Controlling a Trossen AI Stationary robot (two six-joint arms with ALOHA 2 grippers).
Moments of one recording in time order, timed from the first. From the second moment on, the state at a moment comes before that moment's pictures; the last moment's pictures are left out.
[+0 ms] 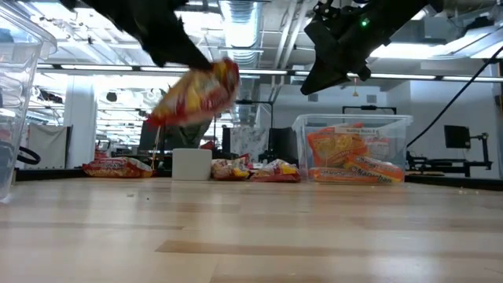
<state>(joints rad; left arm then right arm) -0.12 1.18 0.71 0.04 -0.43 -0.06 0.12 1.41 0.89 -0.18 0.68 0.43</state>
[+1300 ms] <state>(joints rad) -0.86 1.15 0.97 -0.80 -0.18 -0.98 0.12 1.41 0.89 -0.17 0.68 0.44</state>
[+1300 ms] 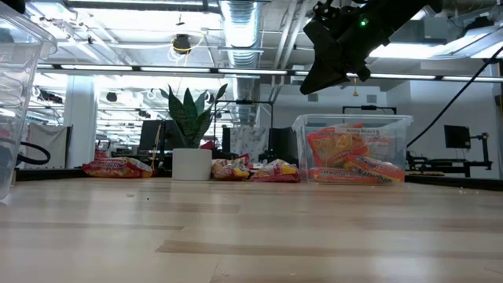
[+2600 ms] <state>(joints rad) 0.22 0.90 0.60 -0.46 -0.64 -0.53 0.08 1.41 0.89 -0.18 0.68 0.44</state>
